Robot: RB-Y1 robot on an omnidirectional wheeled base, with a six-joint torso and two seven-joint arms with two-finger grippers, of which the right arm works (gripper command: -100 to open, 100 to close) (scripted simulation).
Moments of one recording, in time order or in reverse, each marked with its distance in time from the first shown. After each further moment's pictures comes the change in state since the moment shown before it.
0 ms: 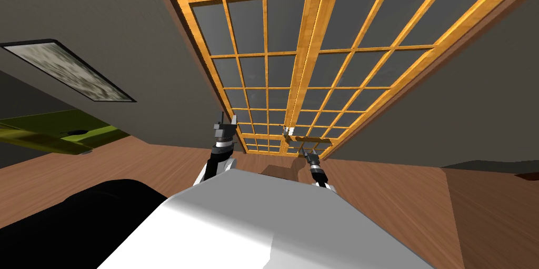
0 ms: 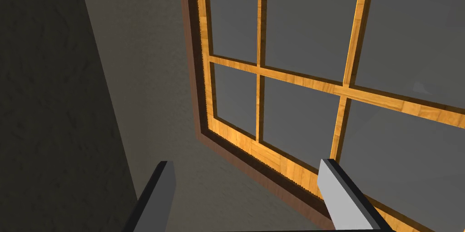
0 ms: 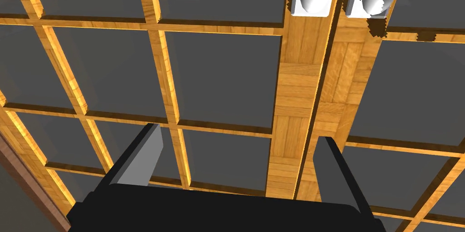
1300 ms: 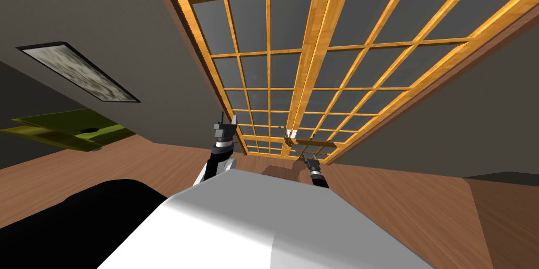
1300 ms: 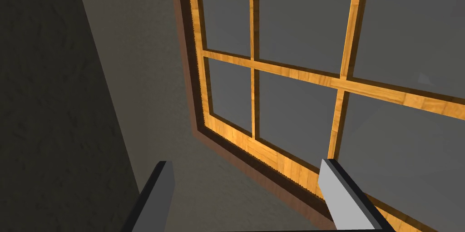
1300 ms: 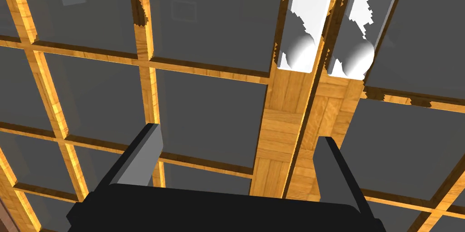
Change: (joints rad) arm -0.021 -0.007 -0.098 0.171 0.051 -0.049 0.143
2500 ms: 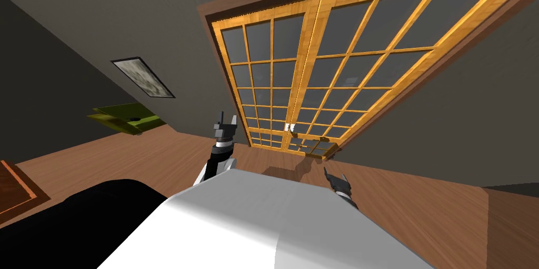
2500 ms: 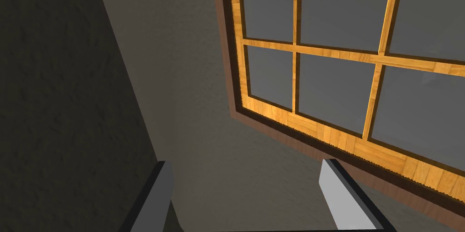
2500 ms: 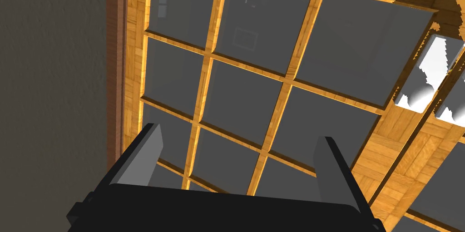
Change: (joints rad) arm 0.094 -0.116 -0.200 0.051 -0.104 0.051 0.077
